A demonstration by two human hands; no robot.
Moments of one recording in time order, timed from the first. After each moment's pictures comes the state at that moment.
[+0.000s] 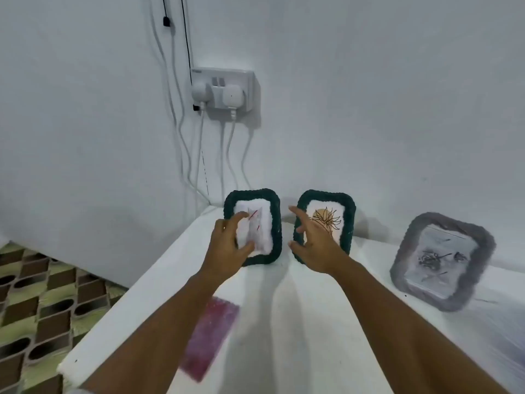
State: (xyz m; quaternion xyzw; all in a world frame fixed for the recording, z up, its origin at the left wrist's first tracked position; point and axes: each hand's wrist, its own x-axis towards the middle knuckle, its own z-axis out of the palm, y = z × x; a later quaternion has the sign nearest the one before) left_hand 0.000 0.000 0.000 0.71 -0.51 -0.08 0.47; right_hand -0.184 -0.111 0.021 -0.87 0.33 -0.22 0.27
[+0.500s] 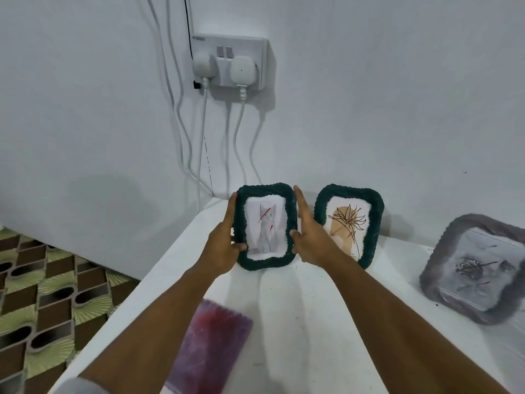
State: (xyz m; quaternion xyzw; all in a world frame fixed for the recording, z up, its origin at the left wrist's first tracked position) left_hand 0.058 -0.030 -0.014 0.72 -0.50 -0.17 0.46; right_hand -0.113 -0.132 0.010 -0.84 0.36 -0.22 0.35
